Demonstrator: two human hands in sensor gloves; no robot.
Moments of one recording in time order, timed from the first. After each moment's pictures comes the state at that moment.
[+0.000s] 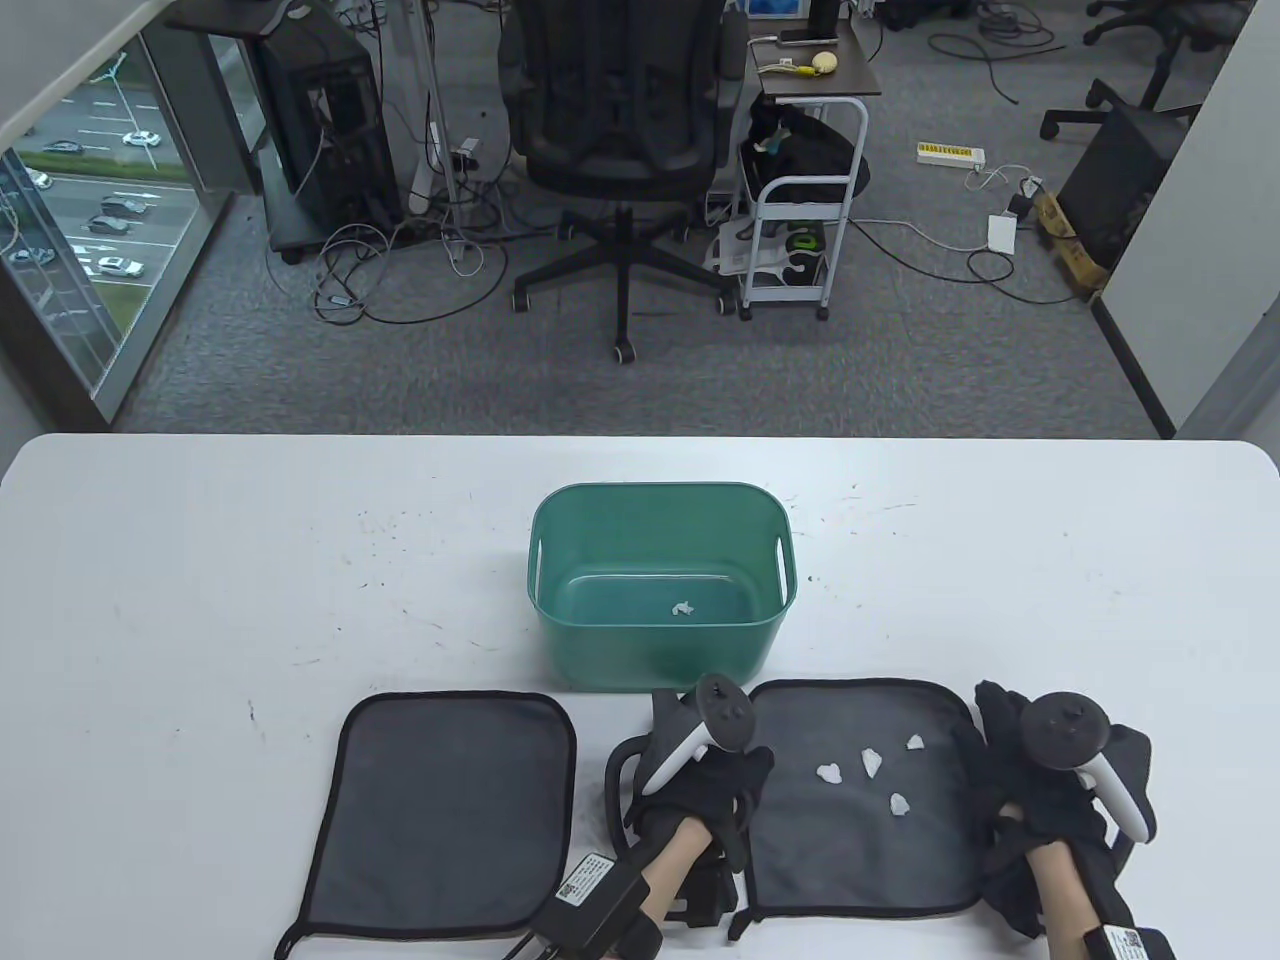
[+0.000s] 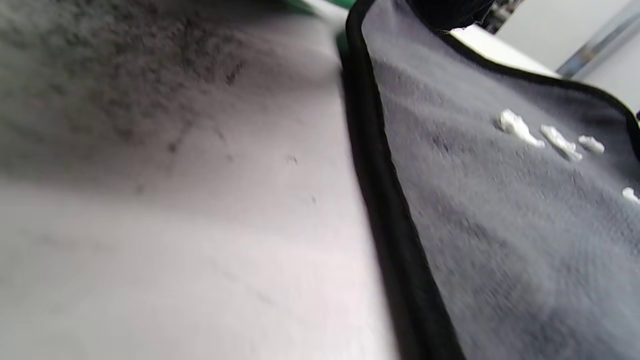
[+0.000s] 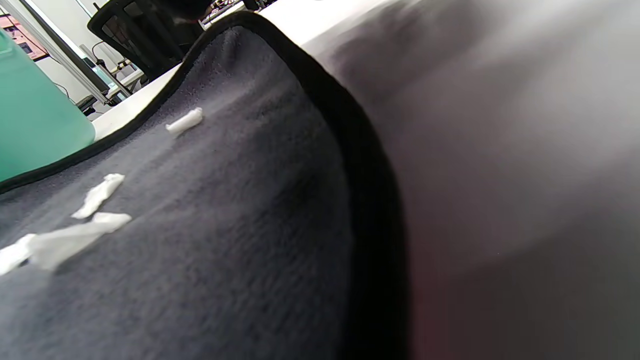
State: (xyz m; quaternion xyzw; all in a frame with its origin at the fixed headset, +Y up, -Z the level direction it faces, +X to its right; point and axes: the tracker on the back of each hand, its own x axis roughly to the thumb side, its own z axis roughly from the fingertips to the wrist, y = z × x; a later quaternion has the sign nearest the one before) left_hand 0.016 -0.787 -0.340 -0.28 -0.05 0.19 0.94; right_hand 0.347 -0.781 -0.318 -0.12 0.16 0.94 0.27
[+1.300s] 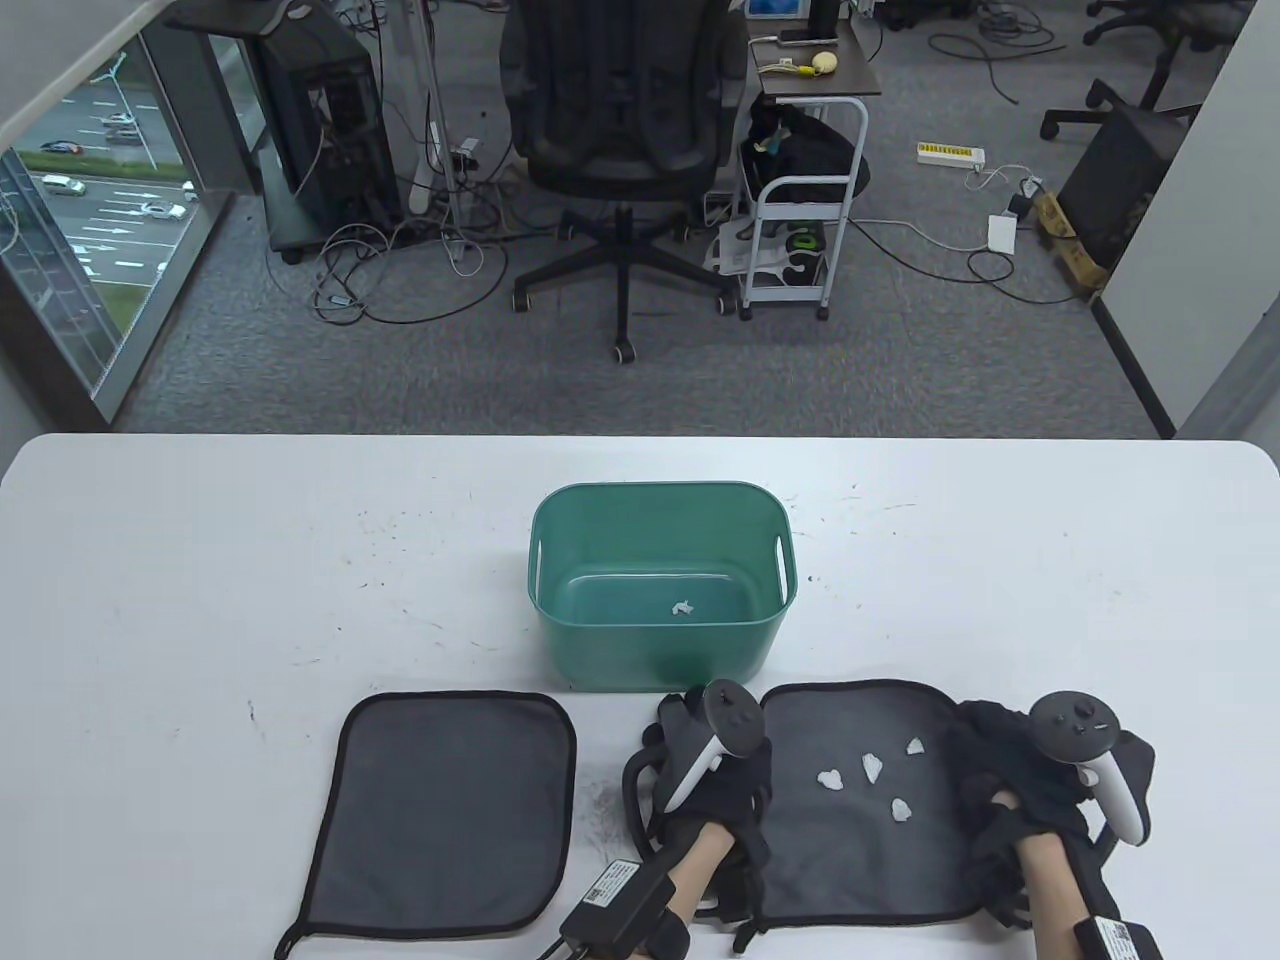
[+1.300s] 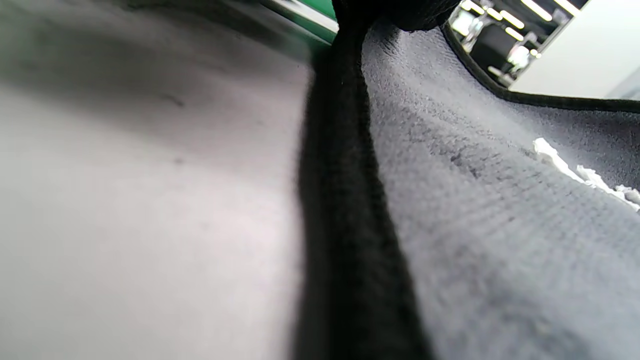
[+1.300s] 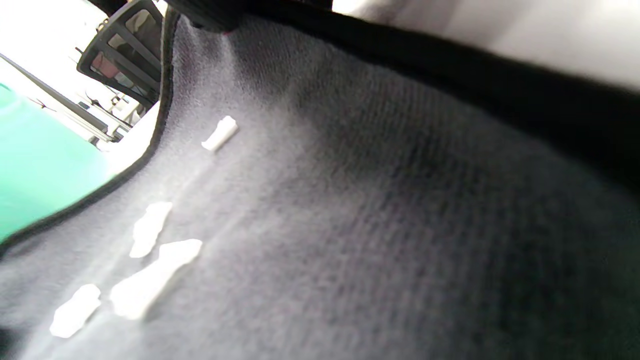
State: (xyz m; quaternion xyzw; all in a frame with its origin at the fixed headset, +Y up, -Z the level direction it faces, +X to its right) left_hand 0.025 -0.801 -0.342 -0.20 -0.01 0.23 0.95; right_hand 0.346 -0.784 -0.317 -0.14 0.15 0.90 0.38
